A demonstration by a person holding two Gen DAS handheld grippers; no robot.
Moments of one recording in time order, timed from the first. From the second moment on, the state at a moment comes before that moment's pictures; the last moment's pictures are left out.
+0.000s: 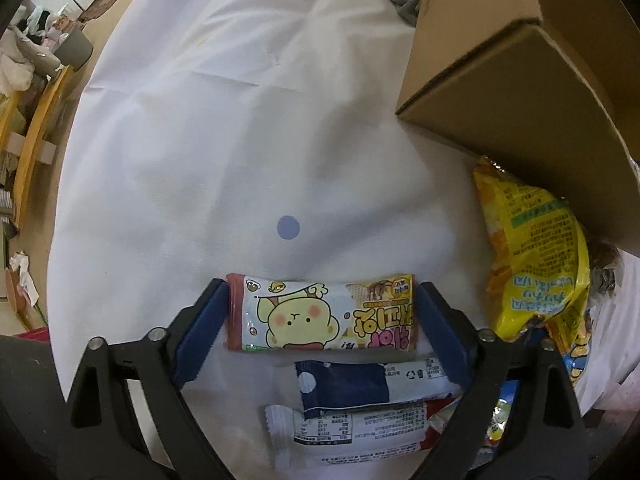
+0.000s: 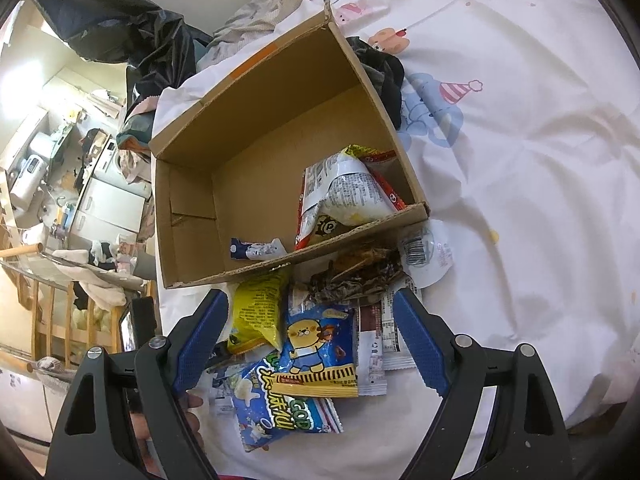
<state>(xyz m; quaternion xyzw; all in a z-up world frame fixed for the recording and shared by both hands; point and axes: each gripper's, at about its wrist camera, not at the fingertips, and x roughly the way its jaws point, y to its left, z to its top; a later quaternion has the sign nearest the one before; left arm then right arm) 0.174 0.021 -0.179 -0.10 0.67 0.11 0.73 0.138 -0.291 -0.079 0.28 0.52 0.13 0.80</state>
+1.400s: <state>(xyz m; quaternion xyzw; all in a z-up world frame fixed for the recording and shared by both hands) 0.137 0.044 -0.141 -0.08 0.66 0.05 0.75 0.153 -0.216 -0.139 0.17 0.66 0.19 0.71</state>
